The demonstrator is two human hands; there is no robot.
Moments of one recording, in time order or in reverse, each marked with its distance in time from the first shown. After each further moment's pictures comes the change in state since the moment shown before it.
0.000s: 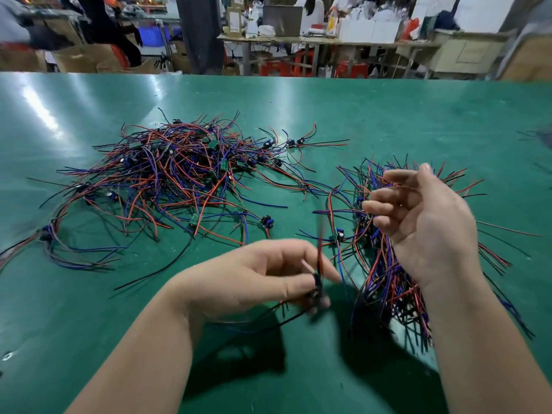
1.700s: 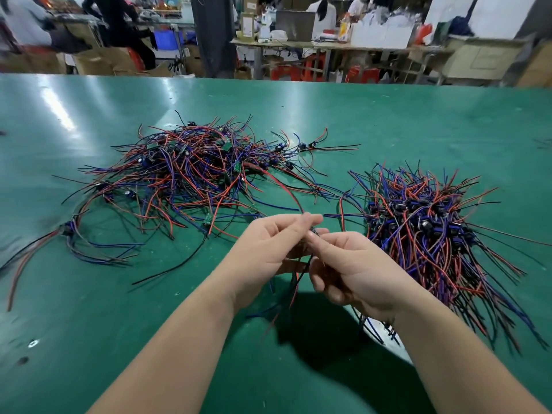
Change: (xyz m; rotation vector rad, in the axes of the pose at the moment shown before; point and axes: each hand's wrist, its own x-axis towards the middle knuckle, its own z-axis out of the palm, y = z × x) left_hand 0.023 -0.003 0.003 -0.237 0.565 0.006; right_hand -0.027 0.044 0.021 -0.476 -0.663 0.389
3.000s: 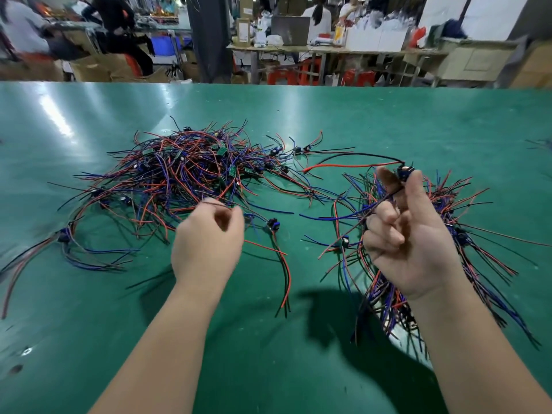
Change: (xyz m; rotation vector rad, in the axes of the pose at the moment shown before) left_hand 0.012 -0.005 -0.046 0.998 0.891 0.197; right_hand -0.006 -0.023 -0.039 0.786 0.289 -0.350
